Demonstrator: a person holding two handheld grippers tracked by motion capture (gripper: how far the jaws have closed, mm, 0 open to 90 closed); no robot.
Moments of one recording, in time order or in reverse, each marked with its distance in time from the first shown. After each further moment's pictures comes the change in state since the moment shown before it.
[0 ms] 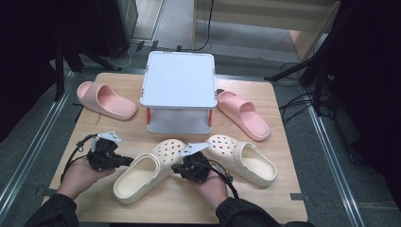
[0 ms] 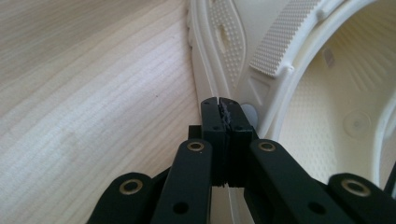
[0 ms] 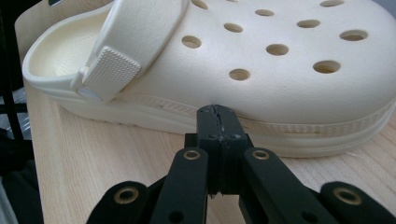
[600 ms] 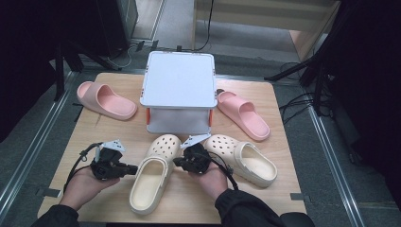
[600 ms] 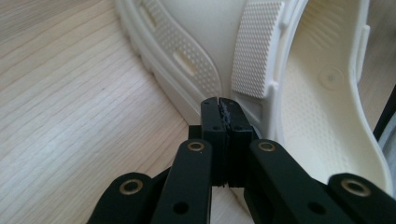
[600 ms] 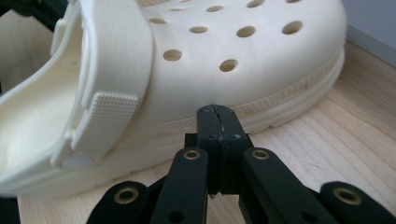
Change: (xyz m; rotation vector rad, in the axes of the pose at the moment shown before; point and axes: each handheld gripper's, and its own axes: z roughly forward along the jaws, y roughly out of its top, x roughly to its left) left arm -0.033 -0.005 0.005 -0.007 -0.013 0.016; right arm -0.017 0.015 0.002 0.030 -0.024 0.019
